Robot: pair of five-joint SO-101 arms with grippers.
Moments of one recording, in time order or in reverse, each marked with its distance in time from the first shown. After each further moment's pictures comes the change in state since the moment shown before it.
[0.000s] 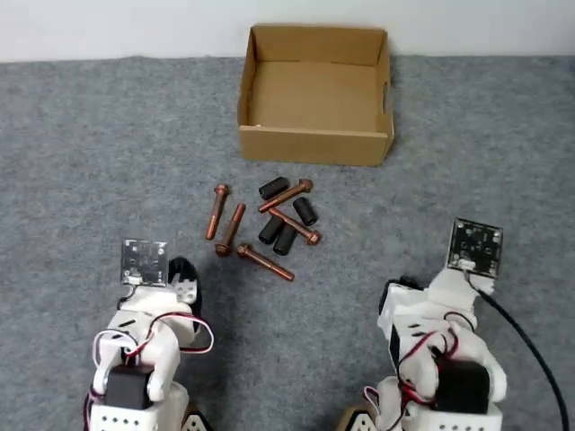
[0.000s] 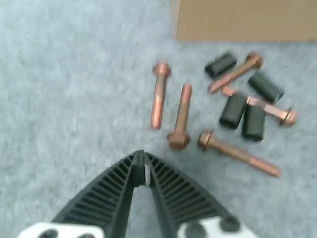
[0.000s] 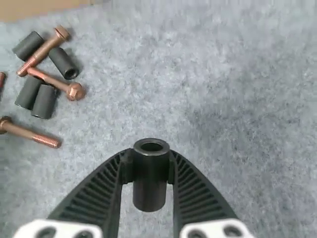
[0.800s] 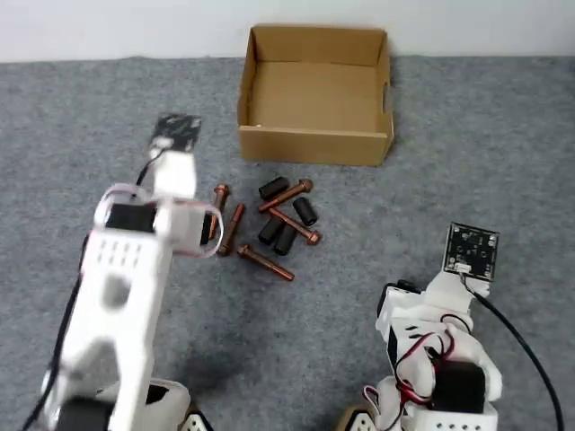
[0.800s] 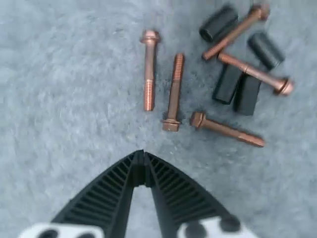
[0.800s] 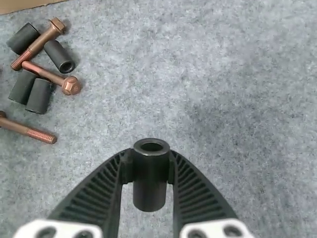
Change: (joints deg) left arm 1.7 86.6 -68.6 18.6 -8.2; right arm -0.1 -0.7 1.8 -0.2 0.0
